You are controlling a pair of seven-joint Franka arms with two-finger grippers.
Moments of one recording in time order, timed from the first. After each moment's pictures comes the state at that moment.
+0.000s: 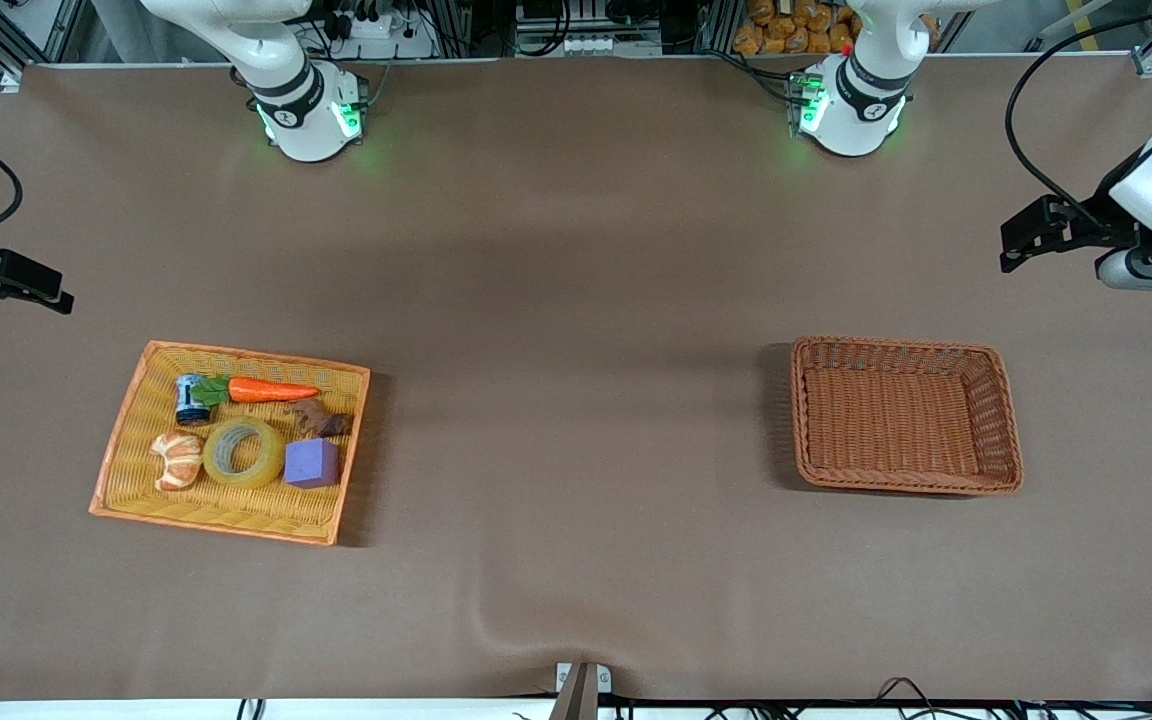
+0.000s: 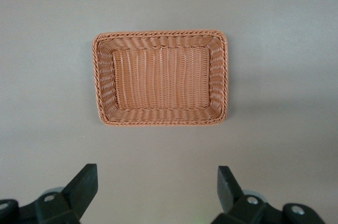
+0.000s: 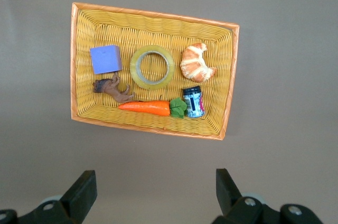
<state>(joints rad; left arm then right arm) 0.05 0.02 -0.15 -1.53 0.02 1.55 -0.01 0.00 0.10 -0.12 -1.51 0.02 1.57 -0.12</state>
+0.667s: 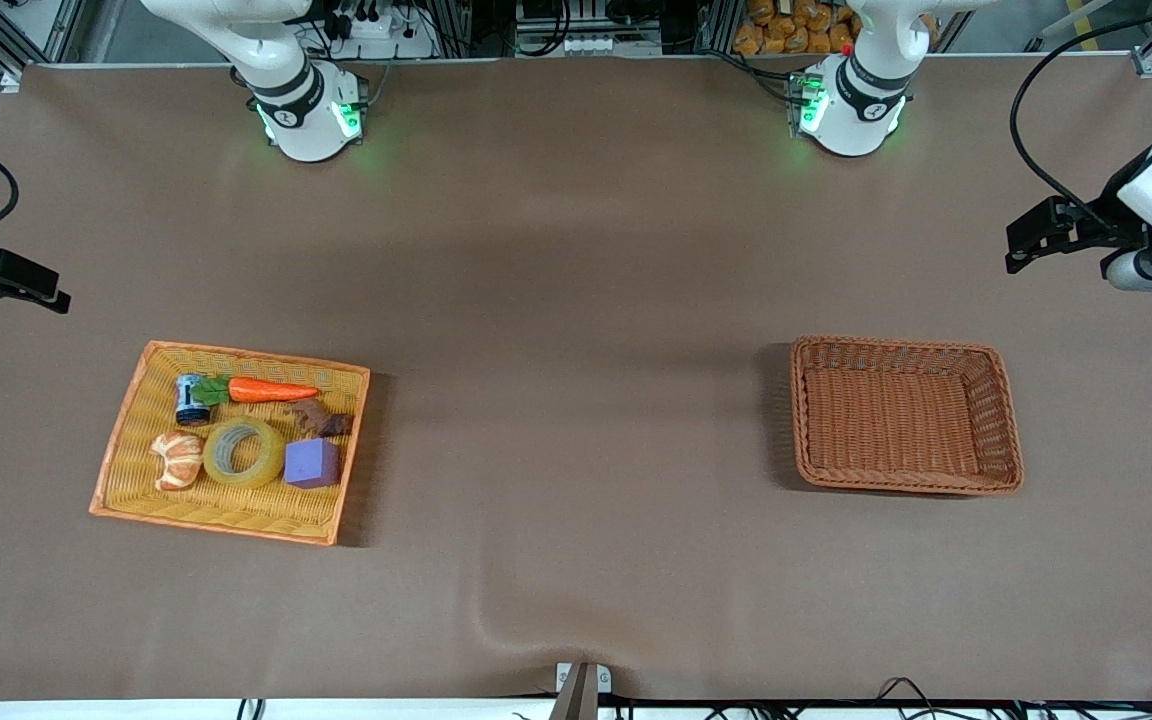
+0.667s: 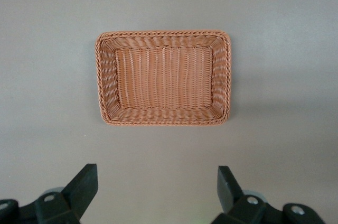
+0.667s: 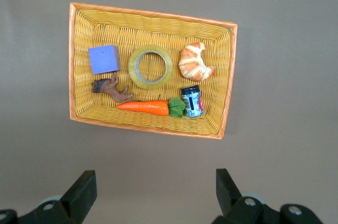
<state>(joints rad) 0.05 0.02 -0.15 -1.53 0.02 1.55 -0.01 0.00 0.10 -0.12 -1.51 0.02 1.57 -0.12</state>
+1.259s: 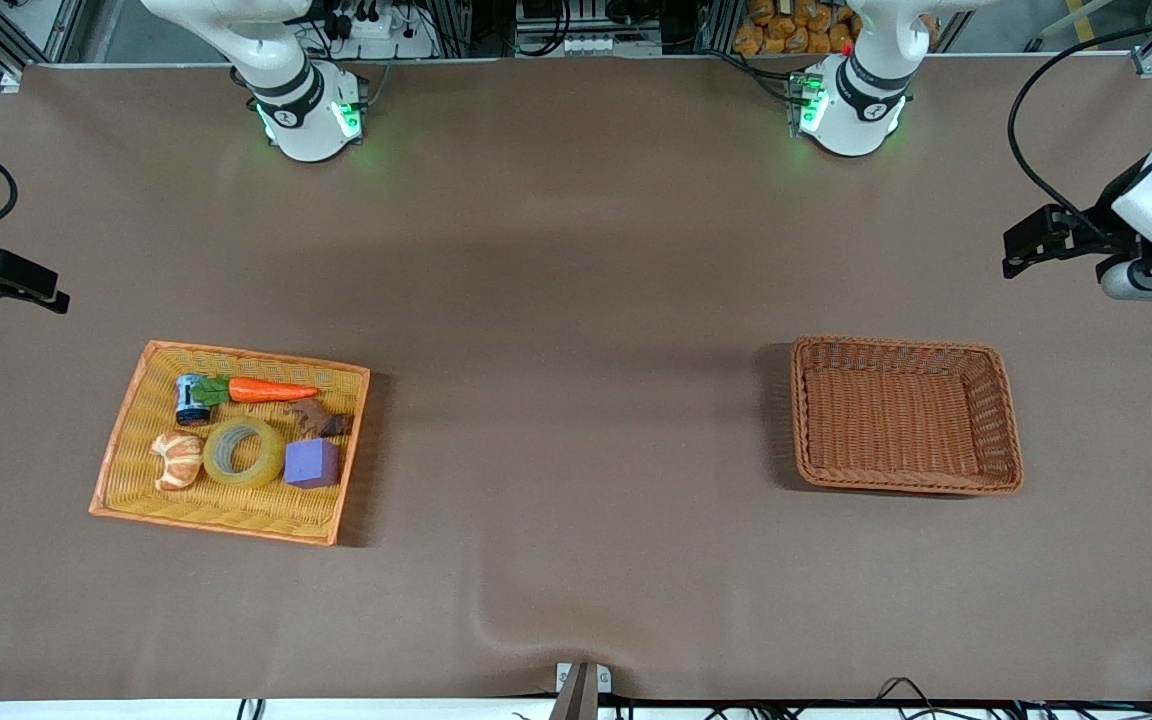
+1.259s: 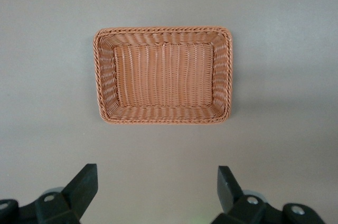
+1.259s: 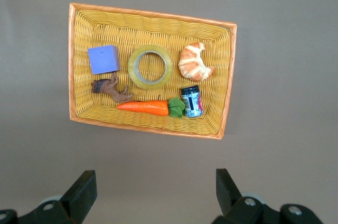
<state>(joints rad) 0.05 0.03 -0.15 -1.54 0.02 1.54 -0.01 0.00 0.10 -0.12 -1.51 0.02 1.57 -0.12</state>
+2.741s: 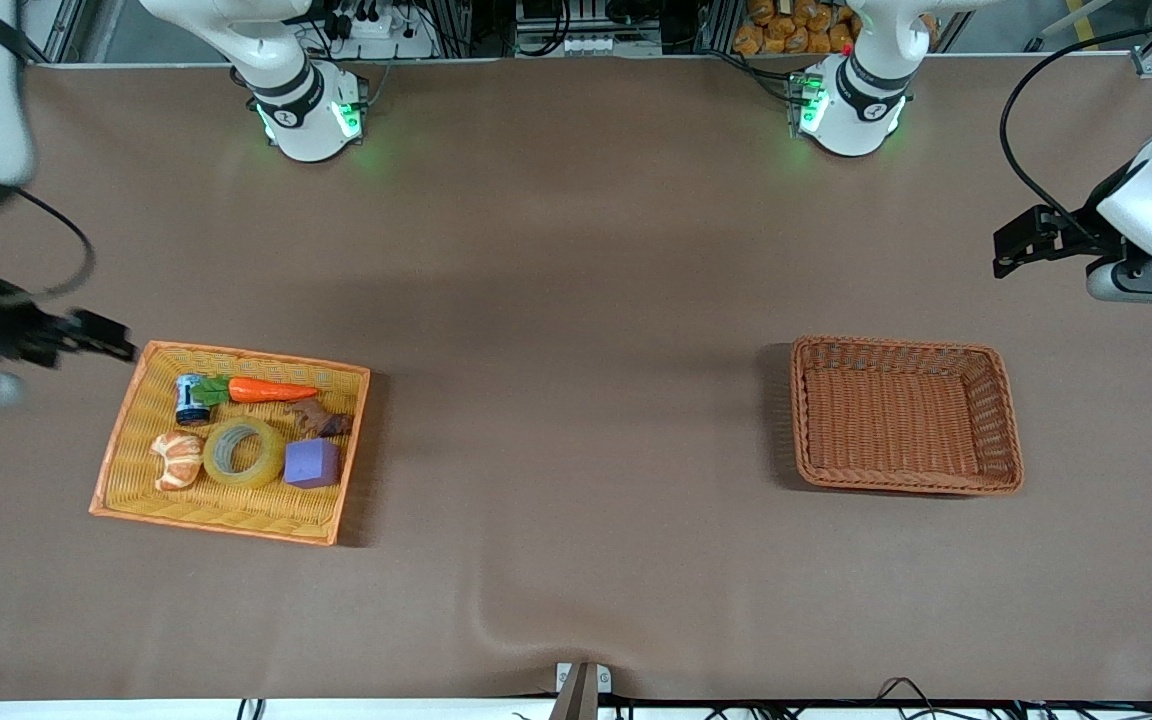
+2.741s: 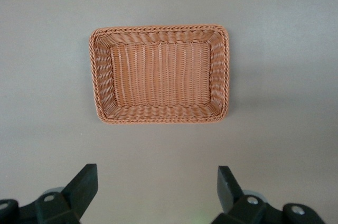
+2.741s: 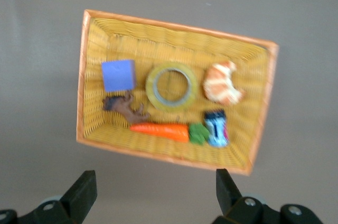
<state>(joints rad) 0.05 0.04 -0.16 -1.54 0.02 1.54 -0.01 0.06 0.24 -0.10 -1.59 0.07 1.79 -0.15</state>
